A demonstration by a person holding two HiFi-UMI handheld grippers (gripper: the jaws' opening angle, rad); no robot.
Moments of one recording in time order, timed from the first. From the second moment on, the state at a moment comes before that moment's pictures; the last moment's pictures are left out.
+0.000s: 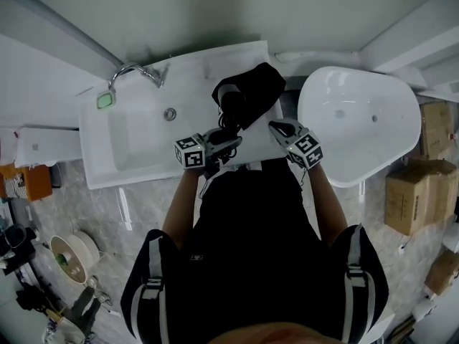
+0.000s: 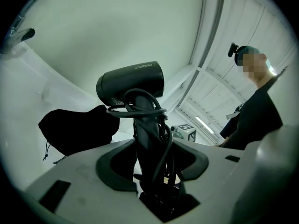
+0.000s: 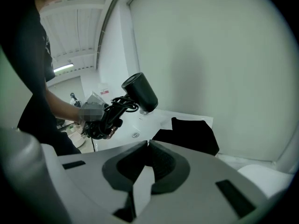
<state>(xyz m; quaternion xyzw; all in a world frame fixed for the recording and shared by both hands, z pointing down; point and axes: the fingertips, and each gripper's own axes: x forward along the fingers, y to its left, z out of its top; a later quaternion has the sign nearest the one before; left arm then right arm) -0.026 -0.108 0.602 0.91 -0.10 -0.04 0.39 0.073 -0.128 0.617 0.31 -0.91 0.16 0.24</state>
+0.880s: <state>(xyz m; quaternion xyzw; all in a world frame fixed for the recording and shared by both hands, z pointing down) -0.034 -0.114 0.589 0.90 -0.12 -0.08 0.42 0.060 -0.118 0.630 0.29 -0.91 0.17 0.25</state>
